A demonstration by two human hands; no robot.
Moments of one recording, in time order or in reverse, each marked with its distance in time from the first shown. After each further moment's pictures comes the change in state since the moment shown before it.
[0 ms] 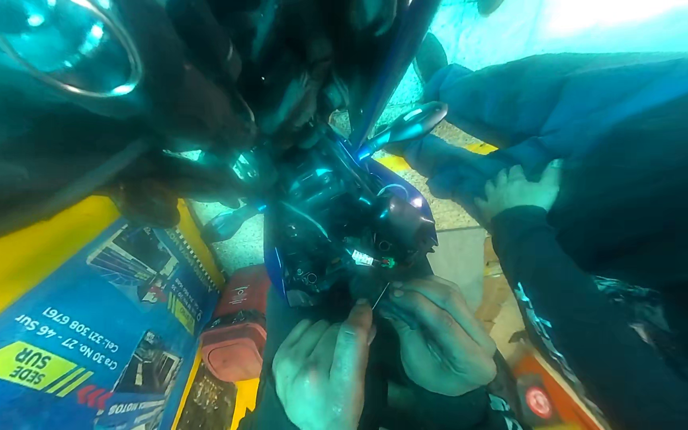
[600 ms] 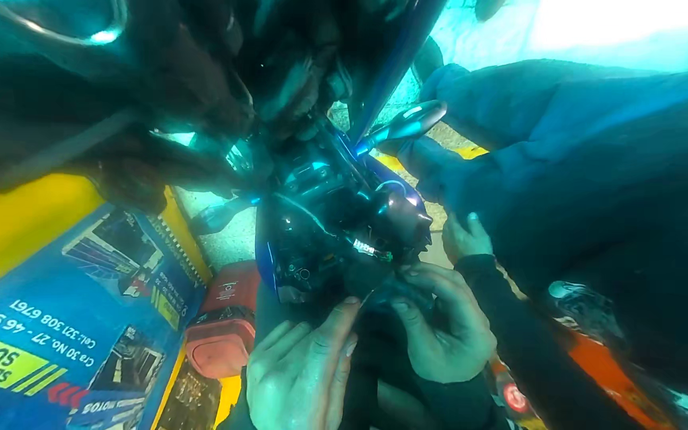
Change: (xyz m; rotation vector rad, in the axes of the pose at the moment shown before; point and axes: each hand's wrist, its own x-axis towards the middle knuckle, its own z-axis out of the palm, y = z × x) left_hand -0.012 -0.013 -0.016 -0.201 -0.109 -0.063; right_hand 0.003 0.005 -0.007 0.185 -0.017 0.216
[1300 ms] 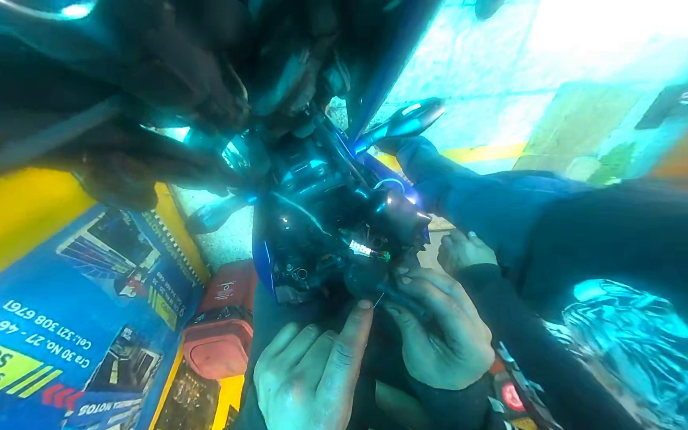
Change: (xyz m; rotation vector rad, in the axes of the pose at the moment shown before) left_hand 0.003 0.008 0.012 0.192 0.035 0.108; right_hand -0.002 0.002 -0.003 -0.144 -0.026 -0.138
